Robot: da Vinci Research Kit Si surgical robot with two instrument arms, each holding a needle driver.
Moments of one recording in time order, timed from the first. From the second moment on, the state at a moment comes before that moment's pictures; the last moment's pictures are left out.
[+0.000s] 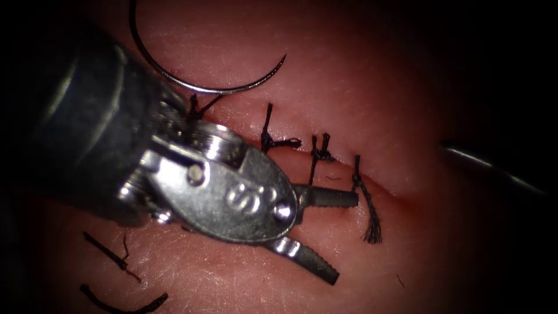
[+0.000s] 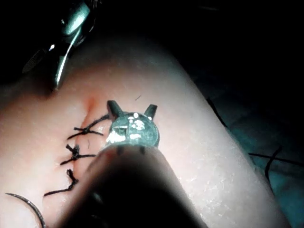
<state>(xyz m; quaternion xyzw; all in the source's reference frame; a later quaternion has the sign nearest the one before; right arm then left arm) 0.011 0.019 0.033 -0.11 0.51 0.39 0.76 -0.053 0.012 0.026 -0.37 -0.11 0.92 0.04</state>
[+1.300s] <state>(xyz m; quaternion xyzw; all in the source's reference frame) 0.011 0.018 0.034 -0.08 0.53 0.35 0.76 -0.055 0.010 0.034 -0.32 -0.04 0.94 -0.07</state>
